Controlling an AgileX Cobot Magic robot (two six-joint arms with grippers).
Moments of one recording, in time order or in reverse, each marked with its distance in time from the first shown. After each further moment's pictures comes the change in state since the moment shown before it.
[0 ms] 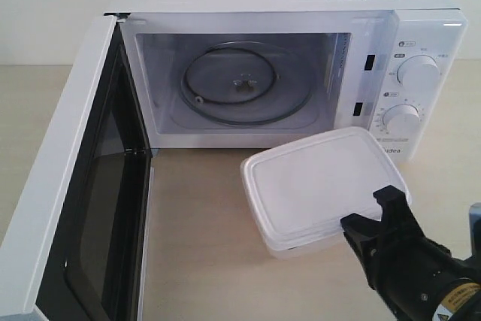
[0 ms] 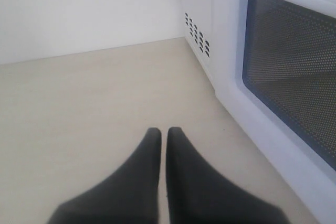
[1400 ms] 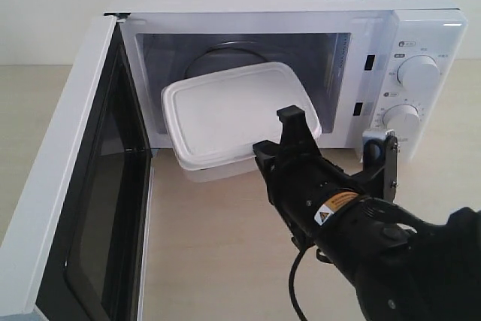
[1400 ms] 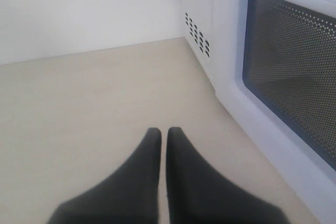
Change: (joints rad) left arm 0.000 0.000 0.000 0.000 0.000 0.000; right arm -0.002 0.004 -0.422 0.038 0.223 -0.151
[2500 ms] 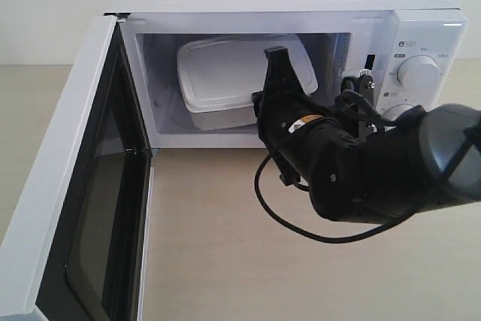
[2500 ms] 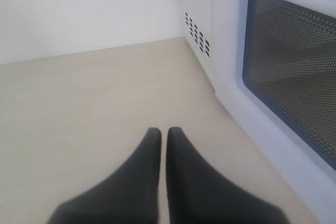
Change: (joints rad) left arm 0.000 0.000 0.000 0.000 0.000 0.000; right arm -0.158 0.070 -0.304 0.101 0.243 -0.193
